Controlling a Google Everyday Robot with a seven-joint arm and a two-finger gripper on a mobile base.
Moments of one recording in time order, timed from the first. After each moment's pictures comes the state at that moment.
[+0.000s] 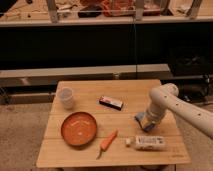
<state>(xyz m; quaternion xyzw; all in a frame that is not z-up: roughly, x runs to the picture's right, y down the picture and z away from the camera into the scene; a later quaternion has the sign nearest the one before) 0.276 0.223 0.811 -0.24 -0.30 -0.68 0.63</state>
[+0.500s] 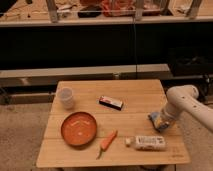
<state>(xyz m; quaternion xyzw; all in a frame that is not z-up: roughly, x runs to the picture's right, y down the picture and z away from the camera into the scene) 0.340 0.212 0.815 -0.25 -0.28 -0.64 0.67</state>
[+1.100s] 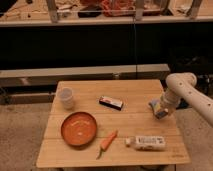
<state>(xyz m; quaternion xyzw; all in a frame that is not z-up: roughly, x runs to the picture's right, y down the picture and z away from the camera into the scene) 0.336 0.142 0.852 -0.25 -0.27 -0.62 0.69</state>
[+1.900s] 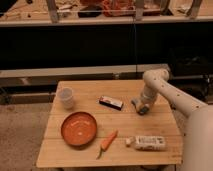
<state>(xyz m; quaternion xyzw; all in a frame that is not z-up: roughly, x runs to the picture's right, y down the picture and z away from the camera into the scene) 0.231 0.151 0.903 -0.25 -0.31 -0.66 0.64</state>
